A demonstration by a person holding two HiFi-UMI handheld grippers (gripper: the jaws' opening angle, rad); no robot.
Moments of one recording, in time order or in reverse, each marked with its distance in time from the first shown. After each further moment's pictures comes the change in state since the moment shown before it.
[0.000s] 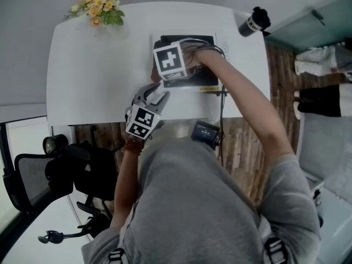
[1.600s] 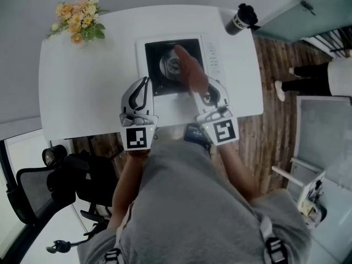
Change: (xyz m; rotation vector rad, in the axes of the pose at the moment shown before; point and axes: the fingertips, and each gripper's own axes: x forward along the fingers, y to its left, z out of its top) left arm -0.055 0.044 0.131 -0.033 -0.504 0.386; right arm -0.154 0.076 -0.096 0.774 -1.207 -1.198
